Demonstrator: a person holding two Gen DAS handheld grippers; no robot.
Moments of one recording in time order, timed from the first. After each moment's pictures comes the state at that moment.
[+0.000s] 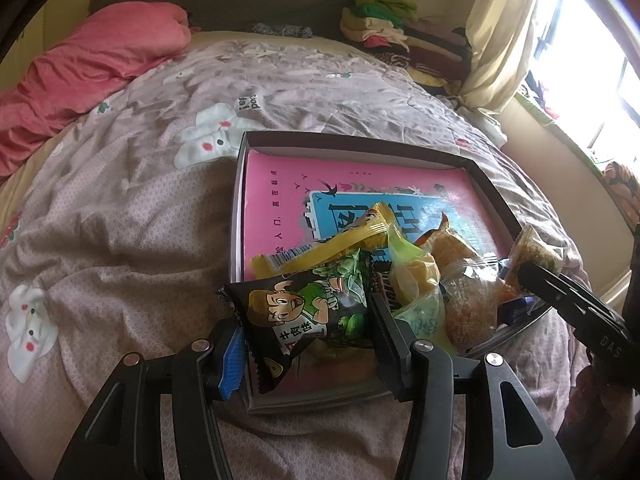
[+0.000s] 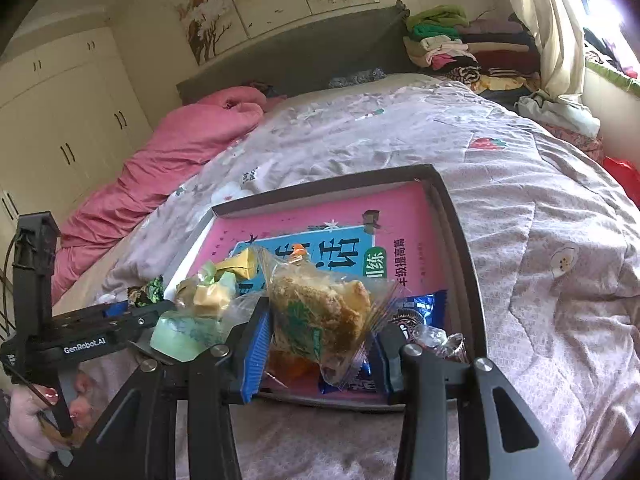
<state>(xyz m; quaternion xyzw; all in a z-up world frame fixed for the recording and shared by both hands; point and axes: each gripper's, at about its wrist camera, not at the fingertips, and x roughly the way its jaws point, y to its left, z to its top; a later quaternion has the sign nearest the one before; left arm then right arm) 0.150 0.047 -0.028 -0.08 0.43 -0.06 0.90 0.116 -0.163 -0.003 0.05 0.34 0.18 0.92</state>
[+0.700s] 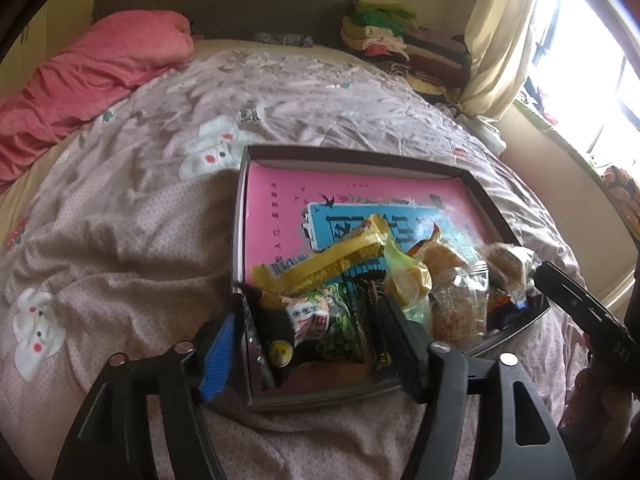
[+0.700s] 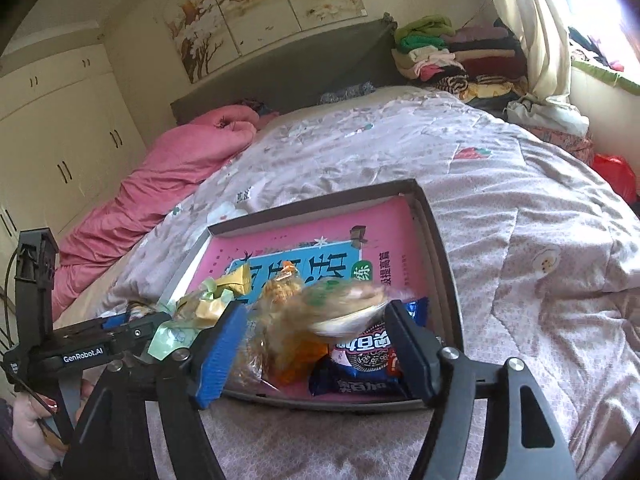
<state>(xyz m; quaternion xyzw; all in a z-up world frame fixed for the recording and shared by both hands) 0.143 0.048 -0.016 -0.08 0.41 -0.06 0.91 0.104 -0.175 0.007 0.07 0.31 0.16 0.93</state>
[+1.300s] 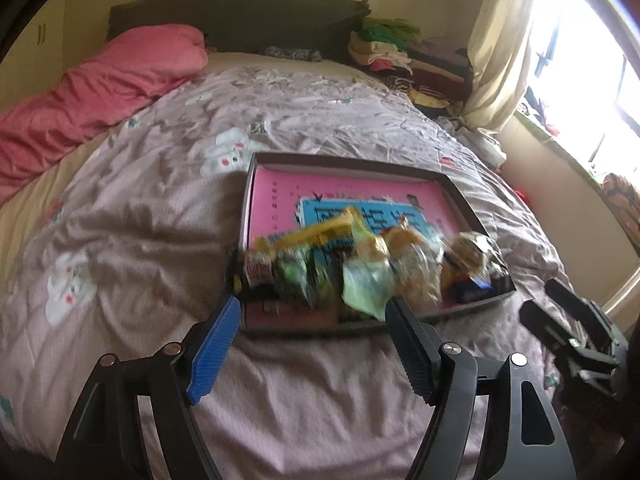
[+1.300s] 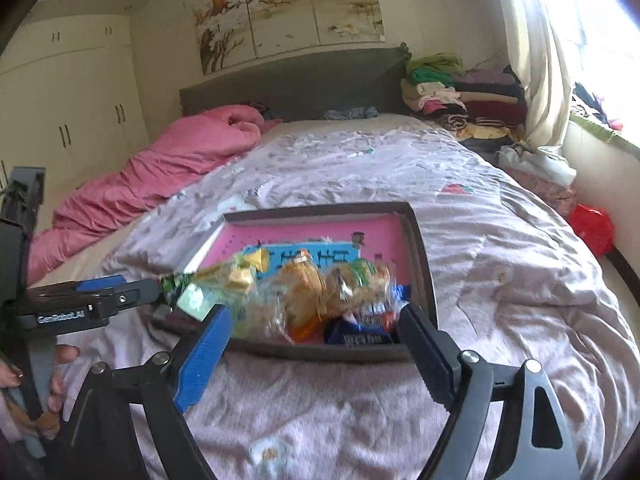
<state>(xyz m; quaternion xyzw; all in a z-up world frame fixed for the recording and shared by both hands) 0.073 0.032 0.010 -0.09 0.40 -0.03 0.91 0.034 -0.155 0.030 -0.02 0.29 0.13 0.95</state>
